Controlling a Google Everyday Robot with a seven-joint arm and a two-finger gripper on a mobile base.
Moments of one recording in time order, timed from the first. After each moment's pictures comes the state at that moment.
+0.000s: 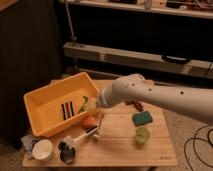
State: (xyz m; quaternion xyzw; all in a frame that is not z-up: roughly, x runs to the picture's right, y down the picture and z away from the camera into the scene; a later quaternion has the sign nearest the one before) arm -0.049 0.069 0.695 -0.32 -0.14 0.60 0.72
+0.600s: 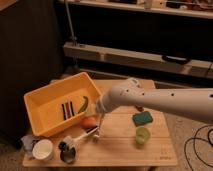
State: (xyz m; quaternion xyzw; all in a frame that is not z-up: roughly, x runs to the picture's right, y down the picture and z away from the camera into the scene) arm -0.060 0.116 0.728 -0.32 -0.08 0.56 0.76
